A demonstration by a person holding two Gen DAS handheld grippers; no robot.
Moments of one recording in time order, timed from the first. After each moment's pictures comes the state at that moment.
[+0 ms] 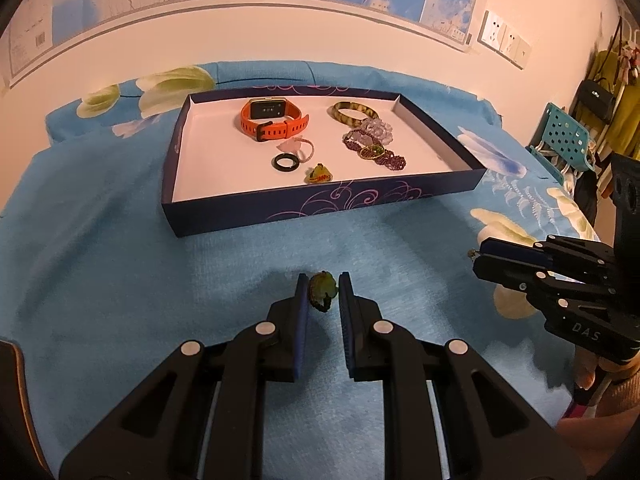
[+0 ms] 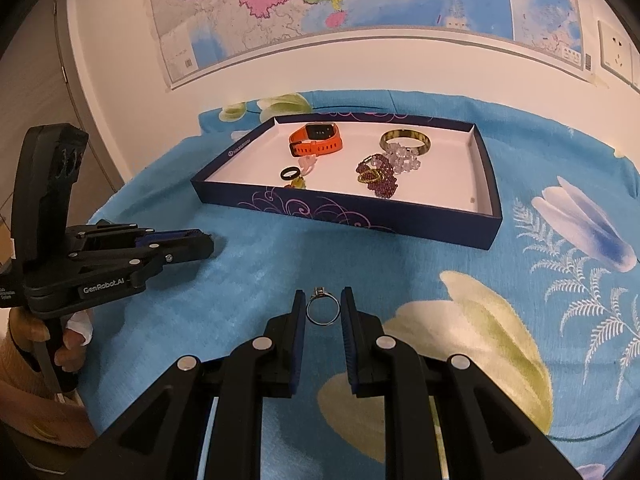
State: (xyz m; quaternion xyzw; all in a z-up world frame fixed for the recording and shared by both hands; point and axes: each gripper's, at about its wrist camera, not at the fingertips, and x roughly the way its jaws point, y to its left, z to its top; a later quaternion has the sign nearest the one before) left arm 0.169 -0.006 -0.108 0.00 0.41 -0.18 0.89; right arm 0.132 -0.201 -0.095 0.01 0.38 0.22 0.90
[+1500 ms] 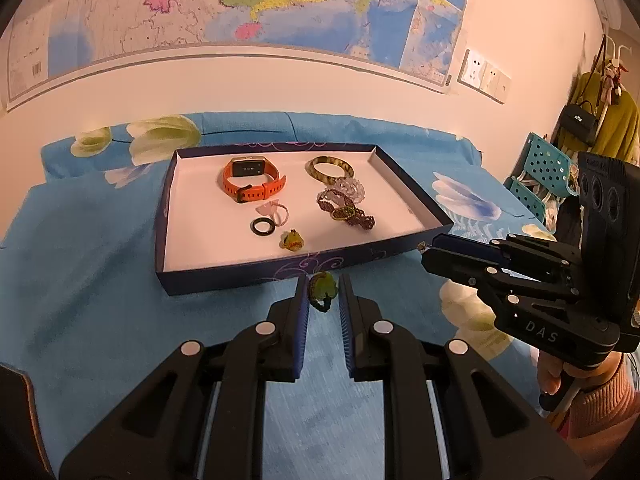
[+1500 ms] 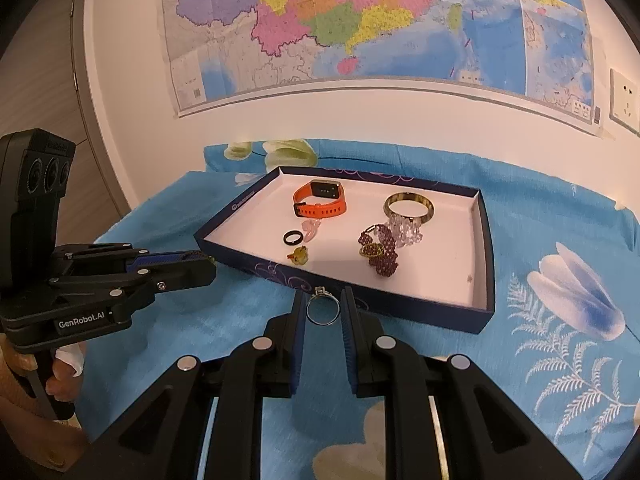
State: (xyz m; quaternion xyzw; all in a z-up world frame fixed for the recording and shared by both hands) left arm 0.172 -0.014 -0.068 -0.02 0.36 -0.20 0.91; right arm 0.160 -0.196 -0.061 0.00 0.33 0.23 0.92
